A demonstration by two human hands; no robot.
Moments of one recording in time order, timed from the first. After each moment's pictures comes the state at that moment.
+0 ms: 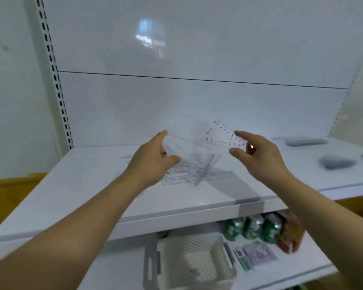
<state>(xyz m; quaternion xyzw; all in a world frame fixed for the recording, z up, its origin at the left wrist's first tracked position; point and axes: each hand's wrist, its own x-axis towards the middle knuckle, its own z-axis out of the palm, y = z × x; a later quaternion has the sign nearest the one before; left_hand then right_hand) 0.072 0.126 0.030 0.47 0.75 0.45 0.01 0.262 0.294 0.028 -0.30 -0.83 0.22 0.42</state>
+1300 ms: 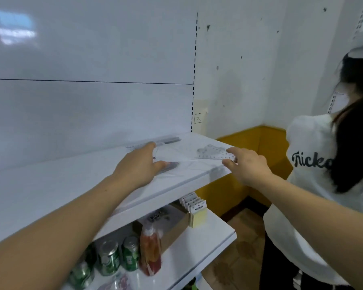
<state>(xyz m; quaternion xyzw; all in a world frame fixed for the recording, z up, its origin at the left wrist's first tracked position) 0.396 0.506 0.016 0.63 0.73 0.28 -0.01 0.650 0.611 -0.005 -0.58 -0.78 -0.02 0.21</state>
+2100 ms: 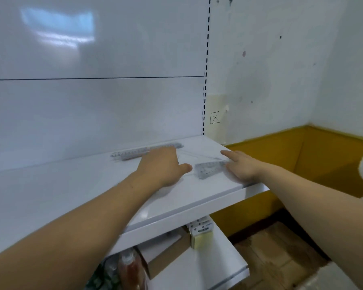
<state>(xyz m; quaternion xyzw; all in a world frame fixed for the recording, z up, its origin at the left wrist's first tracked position) 0.471 0.649 0.024 0.57 0.81 0.13 -0.03 0.649 0.818 -0.017 -0.44 -0.87 0.21 0.08</state>
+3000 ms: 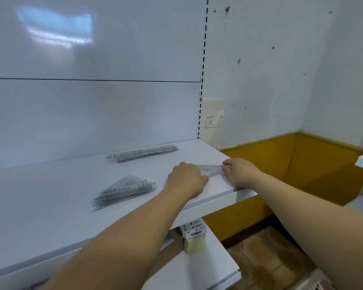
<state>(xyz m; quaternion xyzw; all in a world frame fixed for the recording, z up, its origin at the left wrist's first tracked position) 0.514 0.705 -0.022 0.54 0.83 0.16 0.04 0.650 0.806 -0.023 -0.51 -0.84 0.12 0.10</state>
